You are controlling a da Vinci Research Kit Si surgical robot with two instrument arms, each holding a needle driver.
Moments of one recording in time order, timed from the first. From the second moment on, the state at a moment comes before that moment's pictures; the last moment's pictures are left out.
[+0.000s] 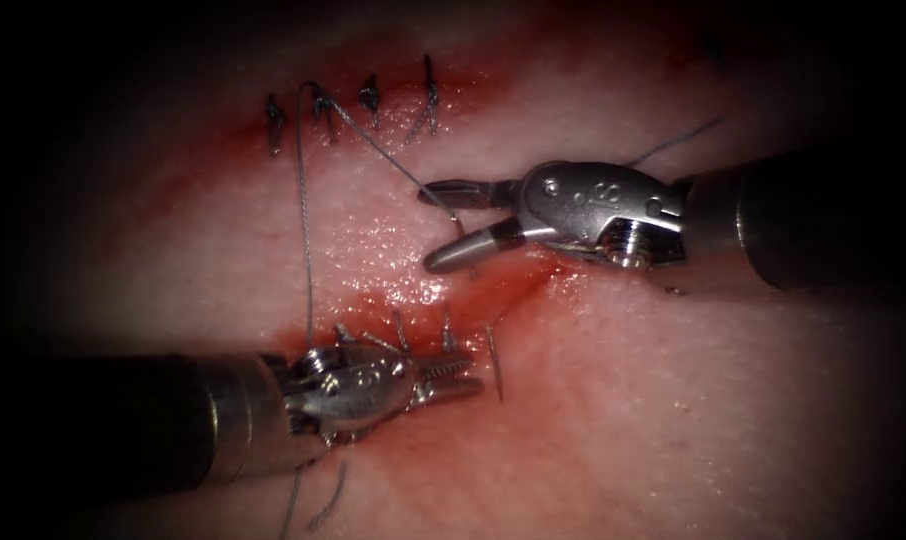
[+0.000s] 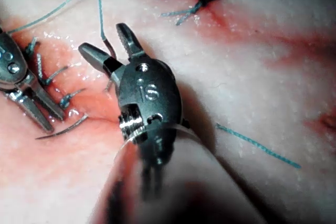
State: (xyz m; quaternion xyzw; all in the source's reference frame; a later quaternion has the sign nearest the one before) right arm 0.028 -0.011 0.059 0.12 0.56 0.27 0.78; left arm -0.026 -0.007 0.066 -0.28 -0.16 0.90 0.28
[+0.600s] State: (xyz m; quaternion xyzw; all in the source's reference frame) right arm 0.027 -0.017 0.058 0.36 0.49 0.39 0.70; left arm -0.026 -0.007 0.065 -0.28 -0.15 0.91 0.28
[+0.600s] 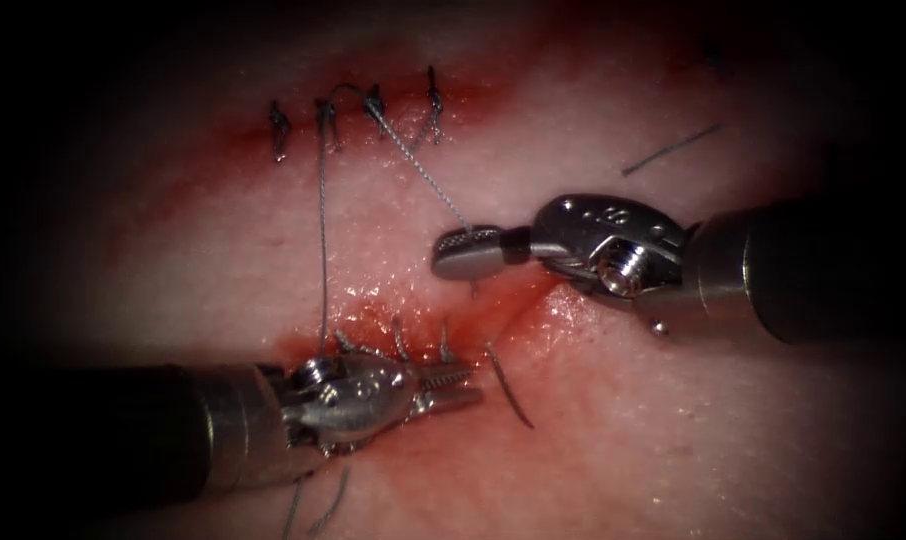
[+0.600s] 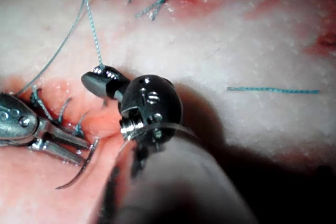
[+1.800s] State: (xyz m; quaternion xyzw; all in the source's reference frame) right arm 0.014 -0.011 0.060 0.15 0.55 0.33 0.75; left arm -0.034 -0.004 0.063 -0.37 0.02 0.92 0.11
